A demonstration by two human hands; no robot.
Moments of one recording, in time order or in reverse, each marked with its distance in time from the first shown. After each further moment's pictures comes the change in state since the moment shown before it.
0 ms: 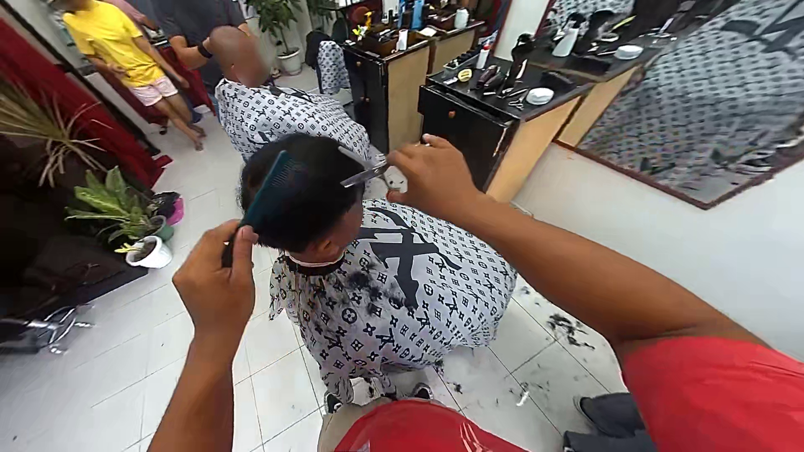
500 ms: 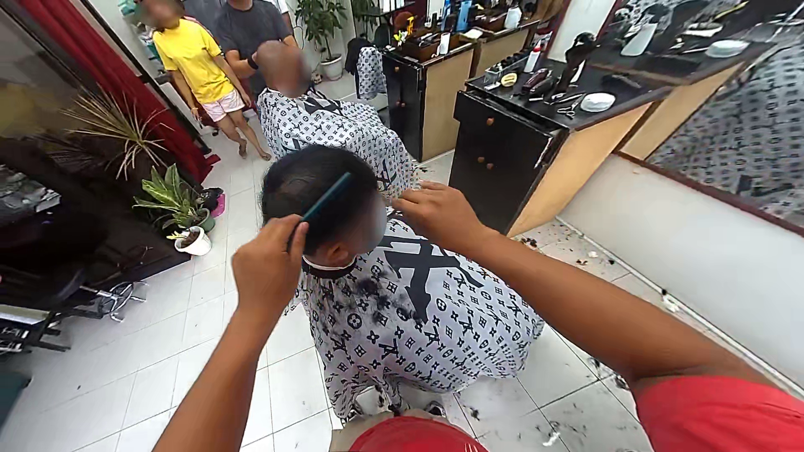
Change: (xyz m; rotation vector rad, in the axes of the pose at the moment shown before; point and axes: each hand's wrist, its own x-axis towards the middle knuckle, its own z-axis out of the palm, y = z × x) left_hand 0.014 0.044 0.023 0.314 -0.190 0.097; right_hand -0.025 0.014 0.042 0.152 0.143 -0.305
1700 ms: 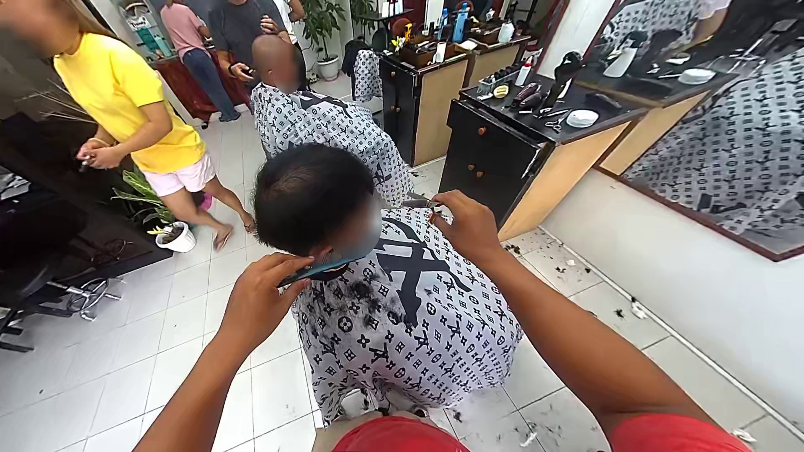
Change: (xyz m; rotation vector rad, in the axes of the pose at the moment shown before) left_hand -0.045 -0.036 0.019 -0.298 -0.207 0.104; right_hand -0.052 0.020 0.003 0.100 0.086 0.483
